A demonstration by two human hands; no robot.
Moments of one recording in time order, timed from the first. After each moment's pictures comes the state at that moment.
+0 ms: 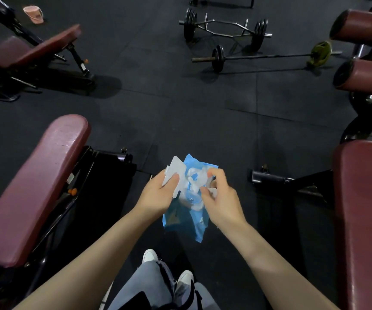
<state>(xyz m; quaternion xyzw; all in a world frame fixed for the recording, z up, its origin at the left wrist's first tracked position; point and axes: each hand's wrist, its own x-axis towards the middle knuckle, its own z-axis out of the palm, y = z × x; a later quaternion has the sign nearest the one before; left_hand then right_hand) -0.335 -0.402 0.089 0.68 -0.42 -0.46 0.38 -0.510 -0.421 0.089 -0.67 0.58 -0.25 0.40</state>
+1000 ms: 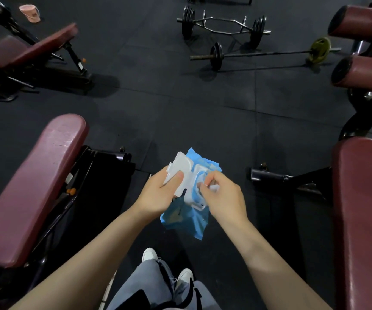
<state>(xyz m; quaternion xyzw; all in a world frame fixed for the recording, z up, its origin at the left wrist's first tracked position) -0.344 -0.399 0.110 0.63 -0.44 -0.50 0.40 -0.511 -0.428 0.098 -0.62 0.67 -0.21 0.34</state>
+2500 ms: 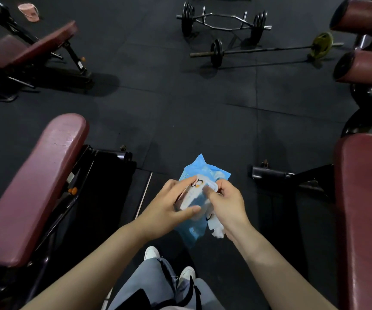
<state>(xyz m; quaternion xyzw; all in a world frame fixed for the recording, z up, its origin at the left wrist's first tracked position) -0.346 -0.379 0.085 0.56 -0.63 -0.46 0.28 -0.516 -0.419 0.079 -0.45 0.64 -0.31 0.54</state>
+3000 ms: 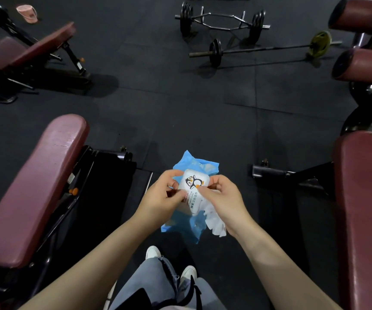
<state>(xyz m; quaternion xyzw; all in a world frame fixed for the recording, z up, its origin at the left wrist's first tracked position) -0.343 -0.386 0.084 0.65 -0.51 -0.43 0.35 -0.512 -0.420 0.087 -0.45 0.60 -0.32 0.58</state>
